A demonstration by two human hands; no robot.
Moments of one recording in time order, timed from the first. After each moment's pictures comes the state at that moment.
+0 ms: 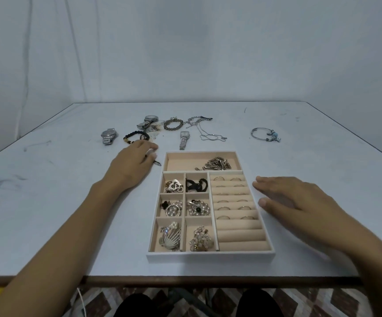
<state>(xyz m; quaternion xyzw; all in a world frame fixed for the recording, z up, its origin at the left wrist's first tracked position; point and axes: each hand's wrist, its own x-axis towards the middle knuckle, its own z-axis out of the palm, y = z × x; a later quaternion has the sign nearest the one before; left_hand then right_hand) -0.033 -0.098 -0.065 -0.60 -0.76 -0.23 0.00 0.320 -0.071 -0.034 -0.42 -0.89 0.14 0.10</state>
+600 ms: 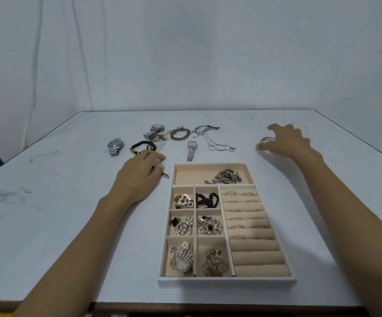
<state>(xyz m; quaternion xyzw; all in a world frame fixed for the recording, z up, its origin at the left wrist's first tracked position) -0.037 -0.095 -0.069 -0.60 -0.76 -0.25 0.03 0.241 0.099 -0.016 -0.60 -0.78 0.12 0.14</state>
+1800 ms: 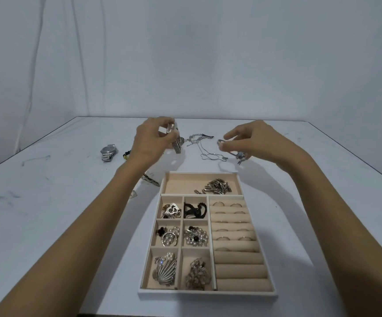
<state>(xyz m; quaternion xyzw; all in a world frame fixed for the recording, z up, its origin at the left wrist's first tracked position) -0.004 -0.039 -0.002 -0.52 -0.66 -0.54 -0.07 0.224 0.031 0.037 -0.39 -0.83 0.32 0.23</state>
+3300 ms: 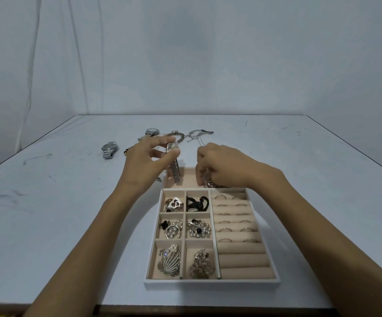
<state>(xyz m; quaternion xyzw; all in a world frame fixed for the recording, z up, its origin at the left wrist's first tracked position) 0.016 -0.095 -0.028 -0.51 -0.63 -0.57 -0.11 0.183 0.000 0.002 -0.21 -0.98 0.03 0.03</state>
